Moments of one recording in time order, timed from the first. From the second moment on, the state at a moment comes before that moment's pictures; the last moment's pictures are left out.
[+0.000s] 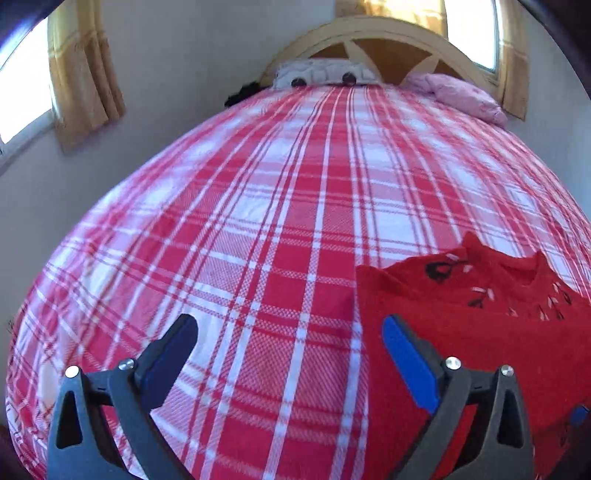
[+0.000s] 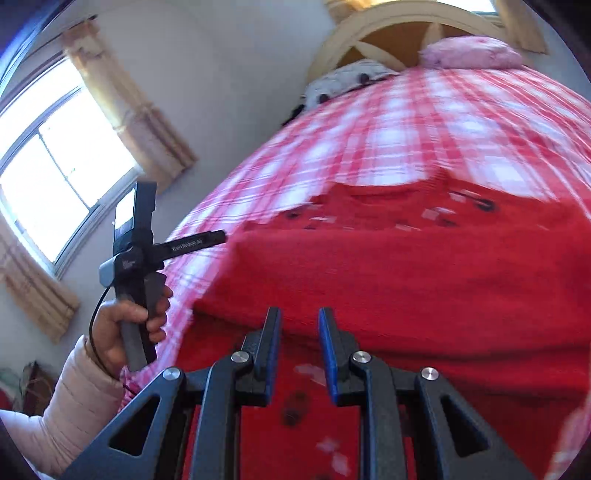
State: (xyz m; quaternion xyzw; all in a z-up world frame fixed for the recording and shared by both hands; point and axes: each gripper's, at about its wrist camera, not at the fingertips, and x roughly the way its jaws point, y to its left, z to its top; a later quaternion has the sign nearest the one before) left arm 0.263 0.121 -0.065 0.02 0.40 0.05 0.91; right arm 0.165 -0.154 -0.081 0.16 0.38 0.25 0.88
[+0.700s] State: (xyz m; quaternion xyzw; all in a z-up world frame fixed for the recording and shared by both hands) left arm 0.212 0.173 -0.078 -0.04 0.40 0.12 0.91; right arm 0.218 -0.040 -0.115 0.17 0.42 0.32 0.83
